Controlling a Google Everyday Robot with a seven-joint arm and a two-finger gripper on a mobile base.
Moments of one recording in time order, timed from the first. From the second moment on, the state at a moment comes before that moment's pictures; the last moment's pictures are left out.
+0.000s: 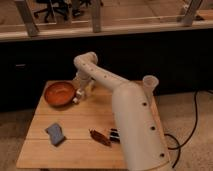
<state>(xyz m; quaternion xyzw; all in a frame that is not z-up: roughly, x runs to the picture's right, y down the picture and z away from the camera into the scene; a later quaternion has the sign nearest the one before) -0.151 0.004 0.964 -0.23 -0.22 -0.33 0.89</state>
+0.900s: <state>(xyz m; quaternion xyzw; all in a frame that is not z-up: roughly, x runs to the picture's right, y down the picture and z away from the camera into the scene) -0.153 0.009 0.977 -0.26 -0.21 -0.34 0.88</state>
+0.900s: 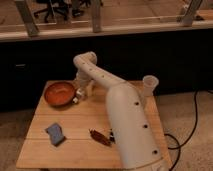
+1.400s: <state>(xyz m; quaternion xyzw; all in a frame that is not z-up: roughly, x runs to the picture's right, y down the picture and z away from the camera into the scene) -0.165 0.015 0.988 -0.27 -0.22 -0.36 0.87</state>
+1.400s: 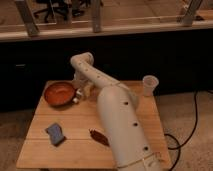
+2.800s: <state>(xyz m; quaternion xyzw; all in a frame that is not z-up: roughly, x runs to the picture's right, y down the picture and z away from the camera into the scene) -0.150 0.013 0.984 -0.27 -0.21 -0.36 0.87</state>
